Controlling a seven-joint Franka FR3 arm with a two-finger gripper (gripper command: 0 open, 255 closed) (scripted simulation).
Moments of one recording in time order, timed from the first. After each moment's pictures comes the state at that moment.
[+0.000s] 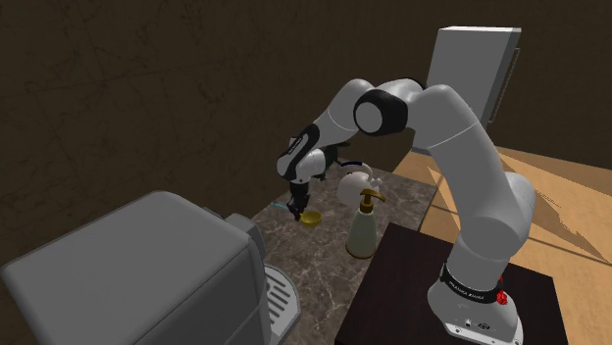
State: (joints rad) arm -0.19 0.77 -0.09 -1.79 0.32 2.42 -0.43
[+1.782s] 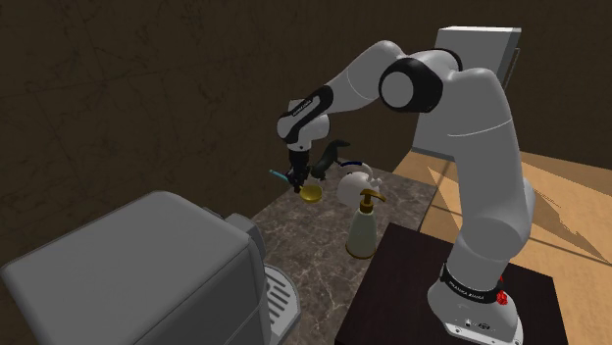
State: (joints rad) arm -0.16 0.49 -0.14 -1.83 0.26 2.19 -0.37
